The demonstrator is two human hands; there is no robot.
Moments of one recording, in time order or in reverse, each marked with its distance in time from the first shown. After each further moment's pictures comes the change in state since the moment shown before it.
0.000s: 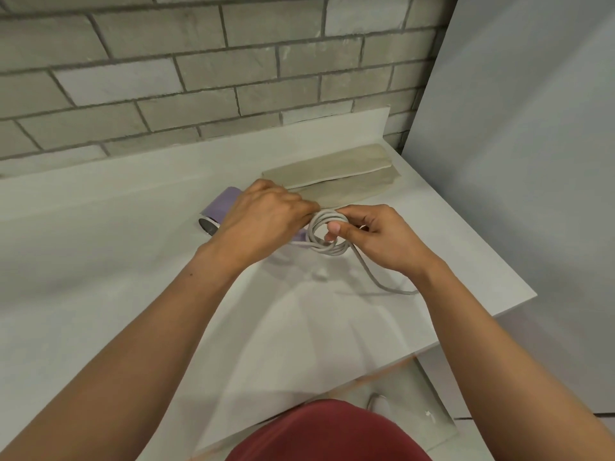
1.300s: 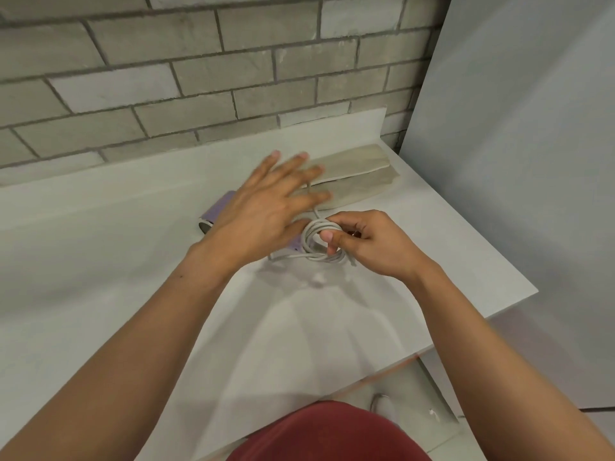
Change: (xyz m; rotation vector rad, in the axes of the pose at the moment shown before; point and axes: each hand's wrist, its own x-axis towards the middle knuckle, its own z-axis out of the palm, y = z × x) left_hand 0.000 -0.014 -0.004 0.047 0.042 0.085; right_hand -0.003 -0.008 0.011 -0.048 -0.010 0.038
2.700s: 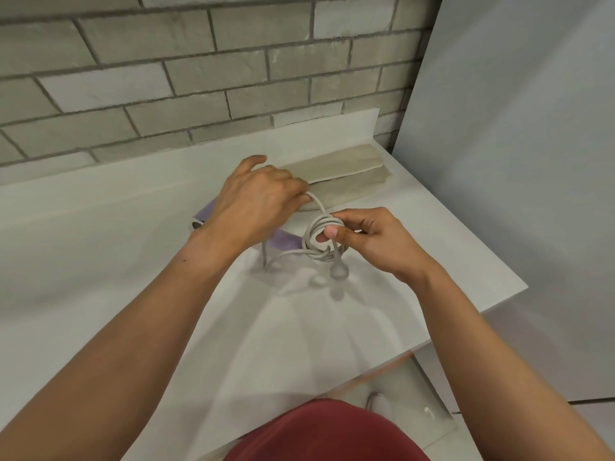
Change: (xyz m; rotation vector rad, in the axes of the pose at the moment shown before) left_hand 0.015 -0.002 -0.006 0.060 -0.024 -0.150; right_hand -0.010 -0.002 -0.005 0.211 0.039 0.029
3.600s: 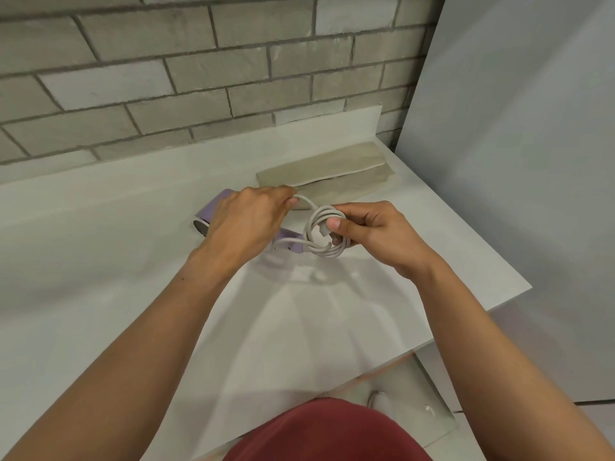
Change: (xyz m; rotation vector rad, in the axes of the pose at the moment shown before) left_hand -0.022 0.011 0.003 -0.253 -0.097 -0.306; right_hand 0.007 -0.002 -0.003 0.098 0.027 0.047
